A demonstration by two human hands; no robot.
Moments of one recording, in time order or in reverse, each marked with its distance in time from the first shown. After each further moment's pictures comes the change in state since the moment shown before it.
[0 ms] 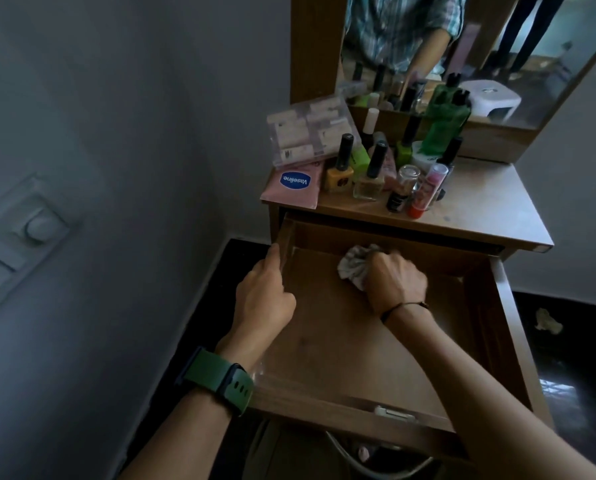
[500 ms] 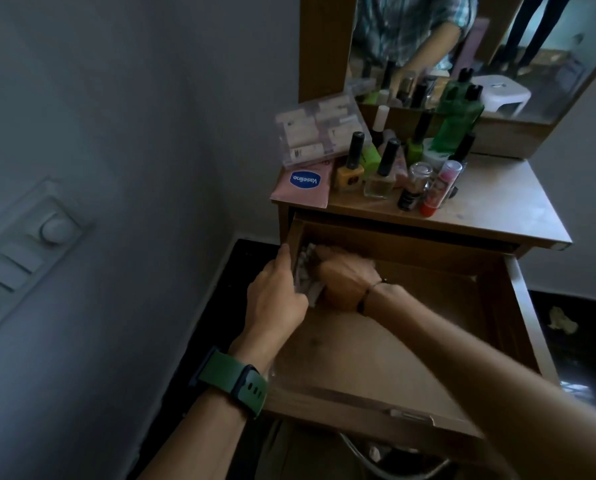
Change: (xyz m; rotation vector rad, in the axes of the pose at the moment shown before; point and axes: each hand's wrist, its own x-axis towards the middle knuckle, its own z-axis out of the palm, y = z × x) left_hand -0.001 0.000 -0.002 -0.004 -0.008 0.016; right_hand 0.011 -0.050 0.009 0.248 -0.253 -0.446
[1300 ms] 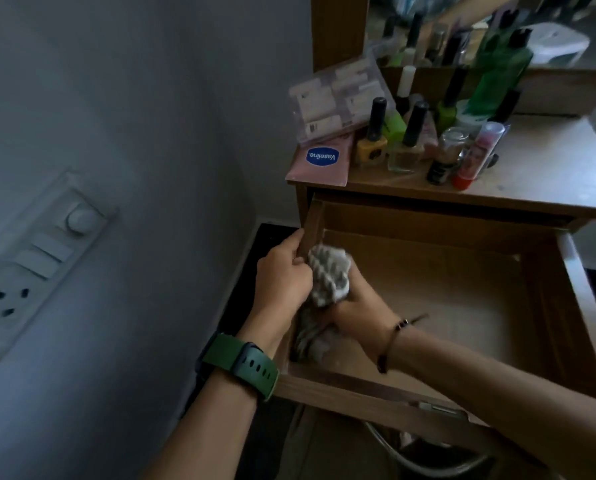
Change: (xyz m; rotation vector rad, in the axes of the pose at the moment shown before) left_hand 0.007 -0.002 -0.005 -0.334 0.032 -0.215; right_hand -0.055 -0.028 0.040 1.153 0.090 -0.071
